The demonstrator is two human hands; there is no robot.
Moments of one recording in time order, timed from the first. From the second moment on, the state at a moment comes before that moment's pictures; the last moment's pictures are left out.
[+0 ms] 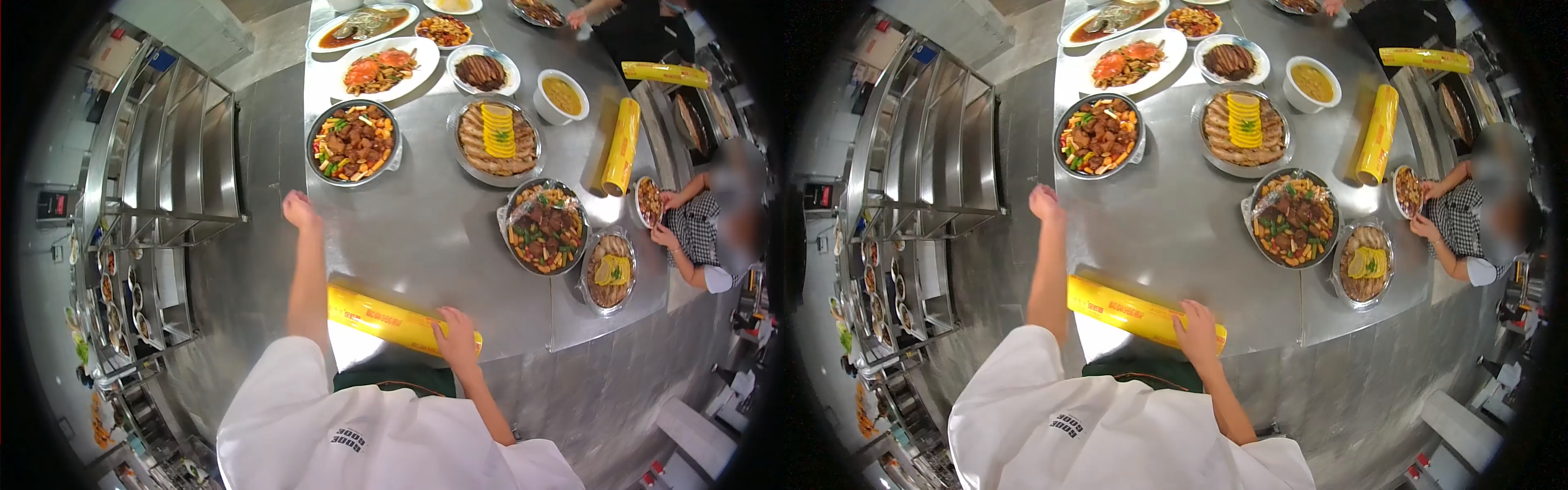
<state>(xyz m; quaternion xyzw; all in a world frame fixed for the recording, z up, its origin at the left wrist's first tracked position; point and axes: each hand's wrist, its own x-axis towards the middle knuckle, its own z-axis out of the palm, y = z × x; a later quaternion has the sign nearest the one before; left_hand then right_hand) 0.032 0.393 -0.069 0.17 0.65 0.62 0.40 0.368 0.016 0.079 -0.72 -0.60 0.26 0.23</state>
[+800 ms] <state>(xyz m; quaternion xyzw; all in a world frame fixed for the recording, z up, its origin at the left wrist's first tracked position) 0.010 0.573 -0.066 0.40 0.60 0.36 0.59 0.340 0.370 -0.035 -0.70 -0.16 0.48 0.51</state>
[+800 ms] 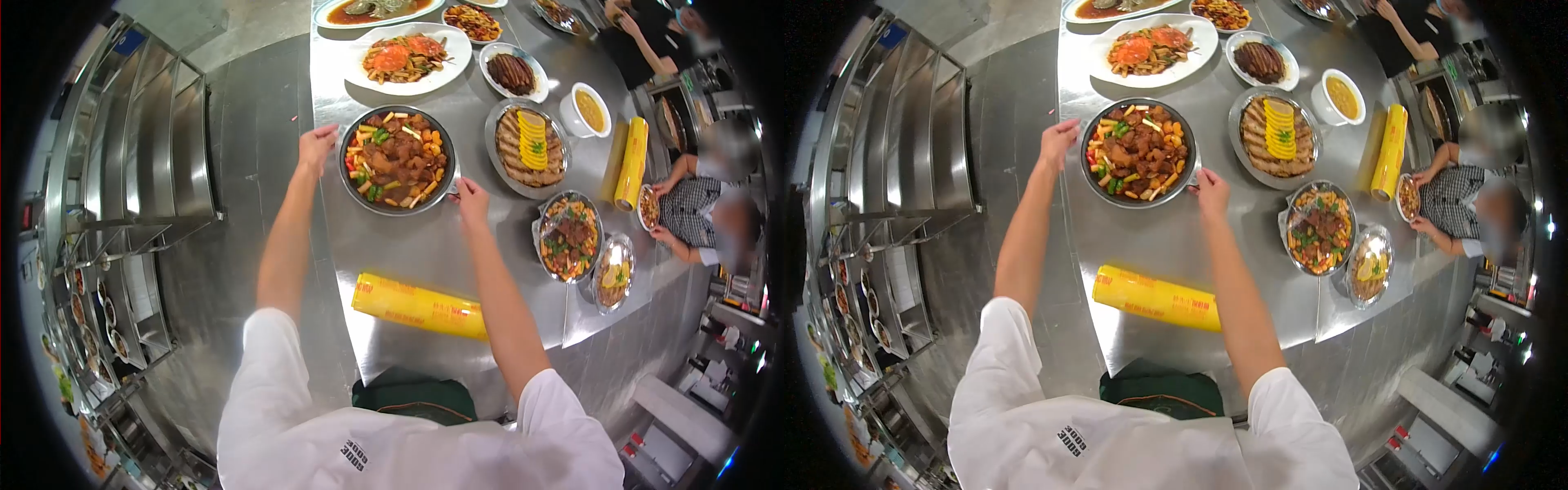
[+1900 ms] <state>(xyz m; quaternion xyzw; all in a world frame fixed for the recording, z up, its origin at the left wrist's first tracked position) 0.126 0.242 -0.052 0.26 0.57 0.50 0.59 0.333 -0.083 0.066 -0.62 -0.77 0.13 0.04</state>
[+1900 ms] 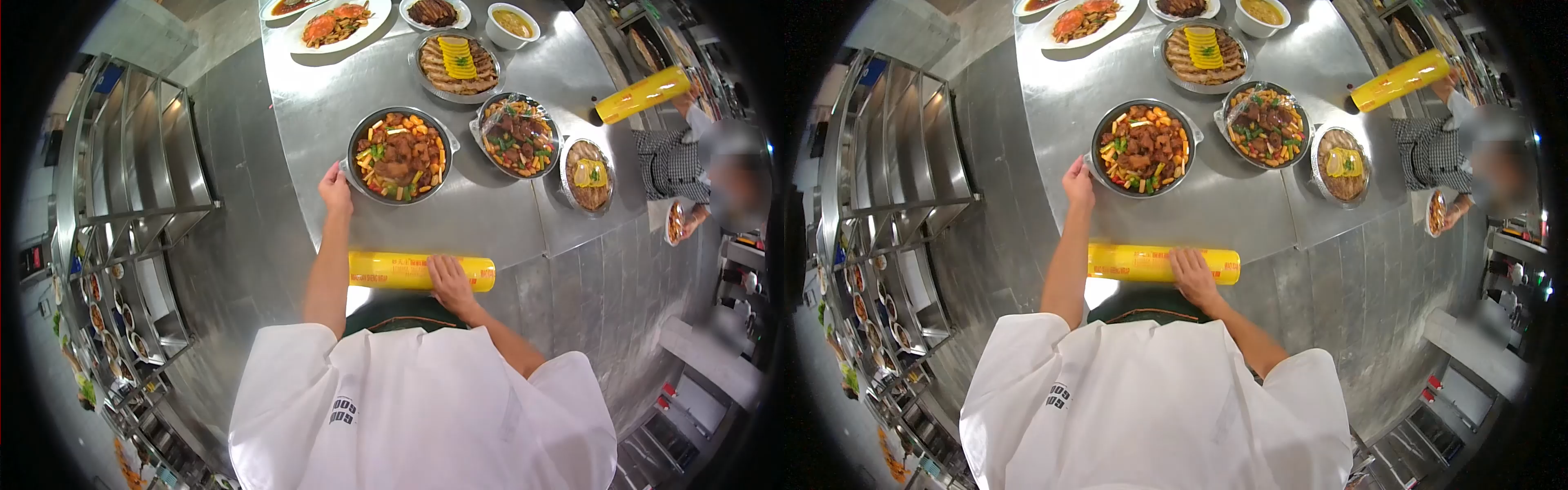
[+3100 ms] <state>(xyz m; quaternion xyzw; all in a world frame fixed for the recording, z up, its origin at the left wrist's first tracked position) 0.080 0.037 -0.017 0.29 0.71 0.47 0.44 0.413 -0.093 0.067 -0.44 -0.89 0.11 0.09</state>
